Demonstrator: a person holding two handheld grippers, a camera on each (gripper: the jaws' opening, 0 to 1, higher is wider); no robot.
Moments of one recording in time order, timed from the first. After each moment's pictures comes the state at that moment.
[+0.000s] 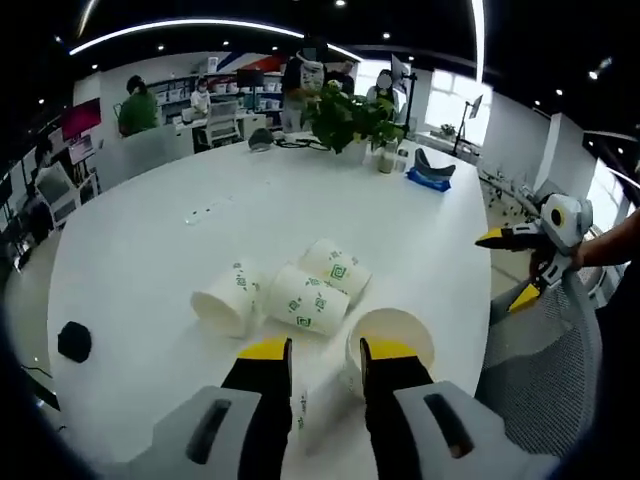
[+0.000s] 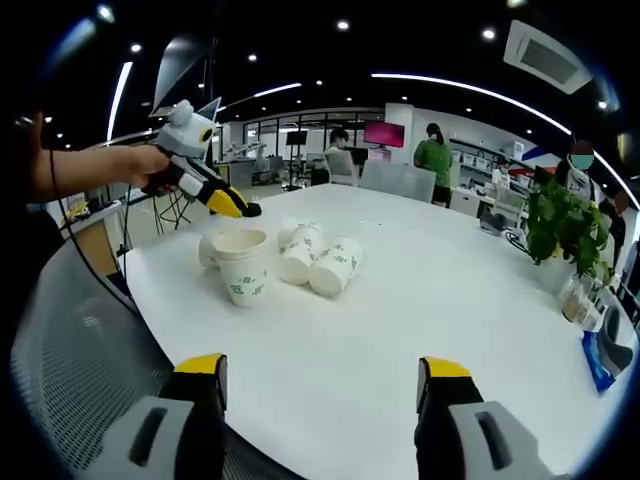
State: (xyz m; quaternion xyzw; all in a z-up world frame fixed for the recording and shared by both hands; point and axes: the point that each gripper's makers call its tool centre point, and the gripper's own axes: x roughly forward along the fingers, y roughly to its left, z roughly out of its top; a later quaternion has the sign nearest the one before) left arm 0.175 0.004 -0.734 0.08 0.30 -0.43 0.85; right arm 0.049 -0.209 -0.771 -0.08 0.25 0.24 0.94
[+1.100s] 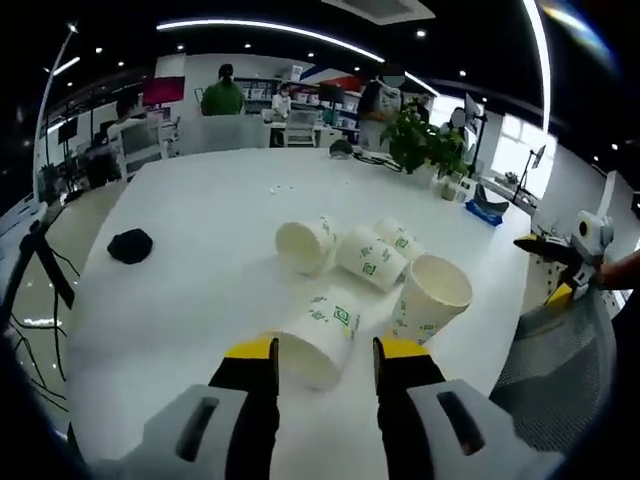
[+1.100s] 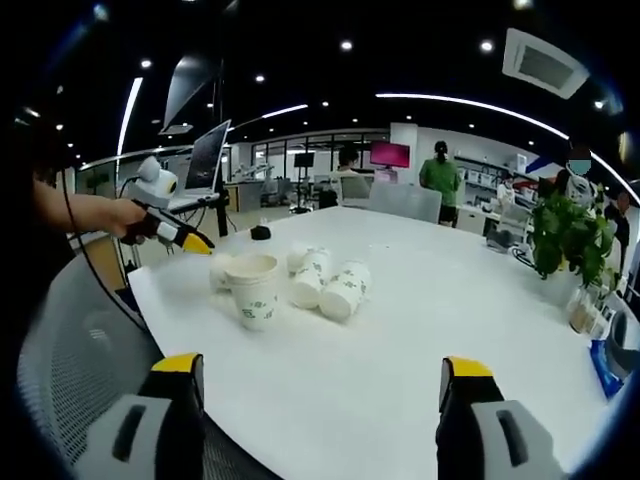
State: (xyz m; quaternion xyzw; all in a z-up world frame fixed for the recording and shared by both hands) left arm 0.153 0.093 -0.772 0.00 0.30 -0.30 0.91; right arm 0.052 -0.199 -0.755 -0.07 0.20 0.26 0.94
